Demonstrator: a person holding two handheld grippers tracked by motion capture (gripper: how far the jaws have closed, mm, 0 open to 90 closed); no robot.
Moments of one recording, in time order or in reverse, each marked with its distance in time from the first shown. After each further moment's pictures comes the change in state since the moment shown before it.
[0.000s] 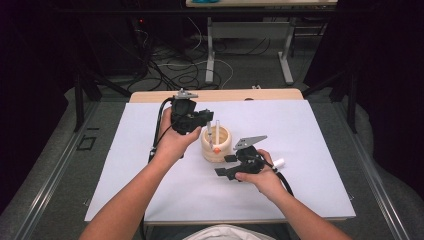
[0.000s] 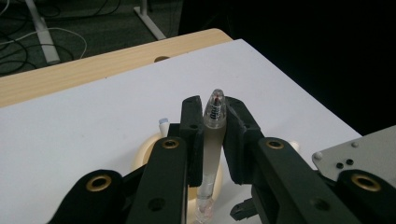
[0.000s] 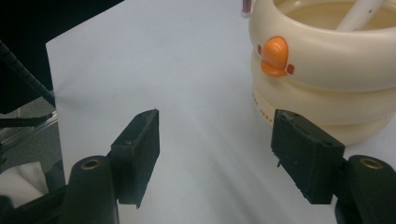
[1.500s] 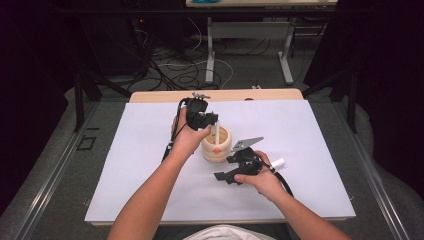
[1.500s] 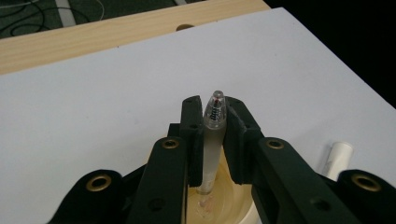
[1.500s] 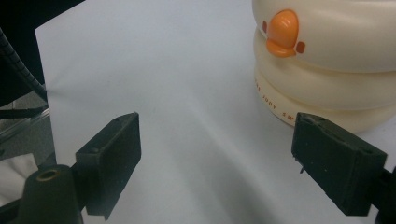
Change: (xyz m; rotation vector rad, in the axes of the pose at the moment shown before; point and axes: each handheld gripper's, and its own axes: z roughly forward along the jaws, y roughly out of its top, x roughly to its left) left arm 0.017 -0.010 0.066 0.145 0.091 -0.056; right arm 0.001 -0.003 0.007 0.062 -0.005 0.008
